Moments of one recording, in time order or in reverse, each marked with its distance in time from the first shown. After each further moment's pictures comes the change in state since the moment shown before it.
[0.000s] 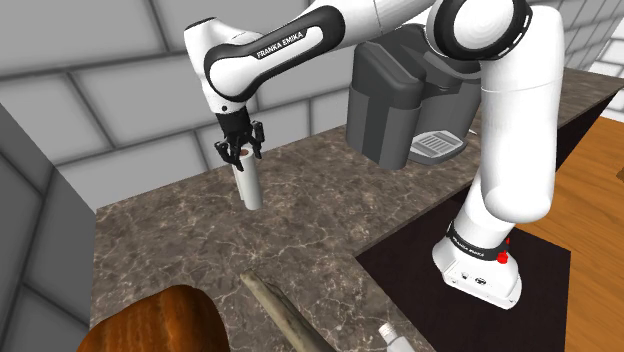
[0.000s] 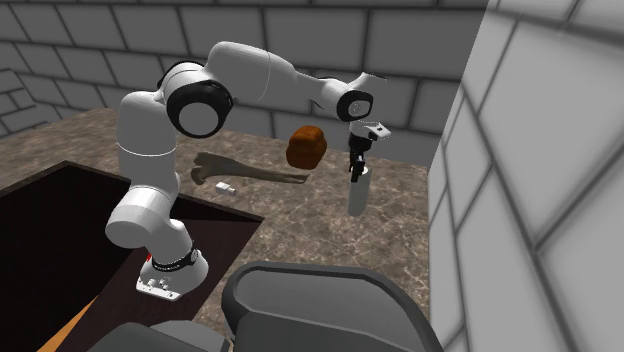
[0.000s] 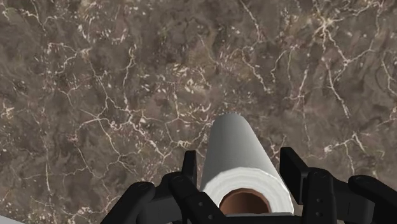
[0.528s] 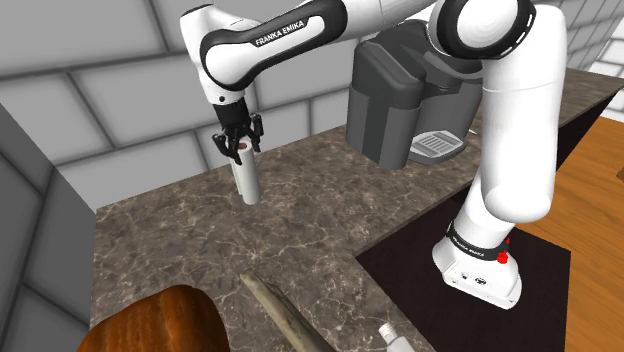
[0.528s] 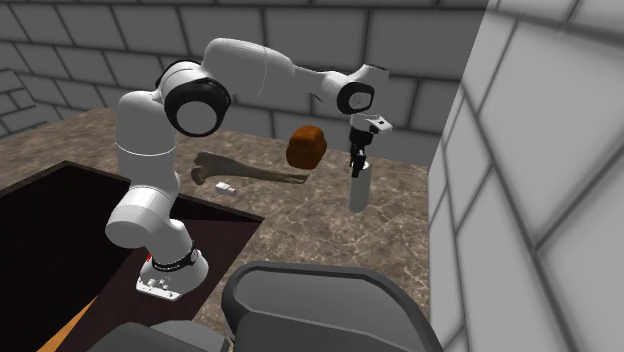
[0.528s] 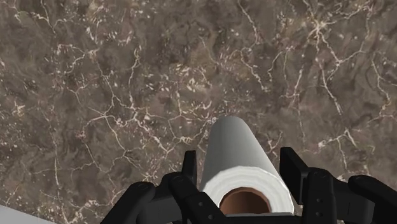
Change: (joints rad) arm 0.000 -0.012 0.002 0.039 0.005 -0.050 -0.004
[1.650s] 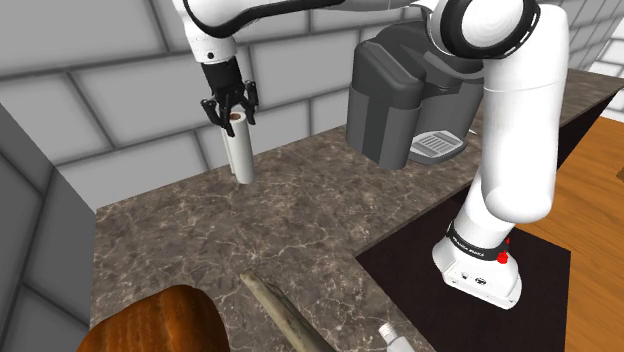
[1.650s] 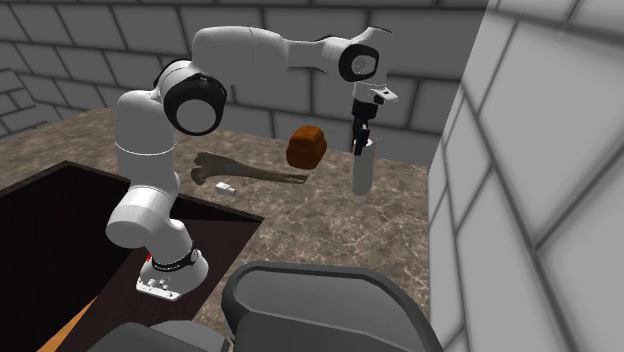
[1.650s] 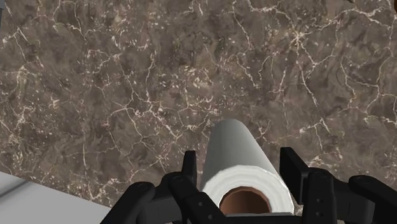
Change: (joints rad) arm 0.013 -0.010 0.007 0.212 0.007 -0.221 -0.010
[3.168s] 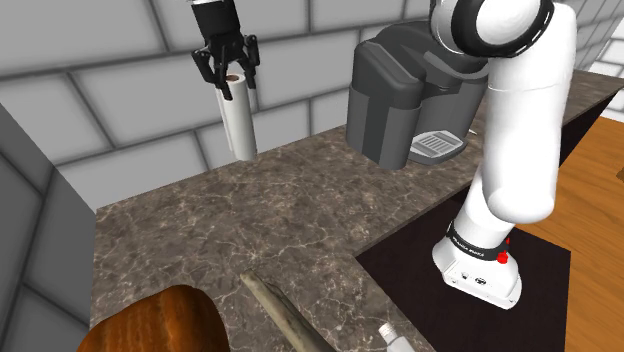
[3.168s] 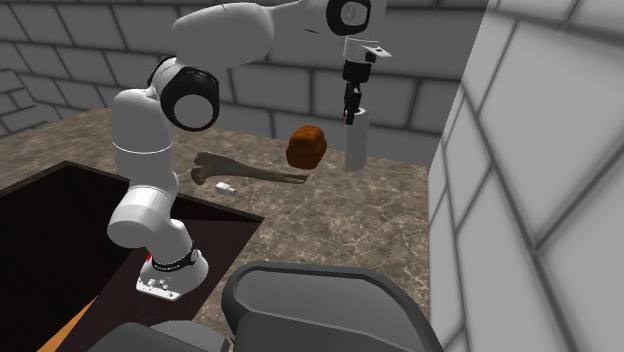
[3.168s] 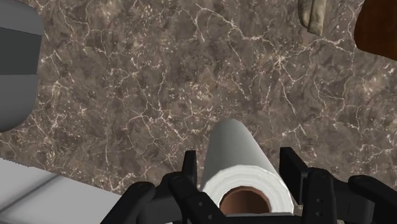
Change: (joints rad) arm 0.035 -0.032 0.017 0.229 0.008 -0.259 0.022
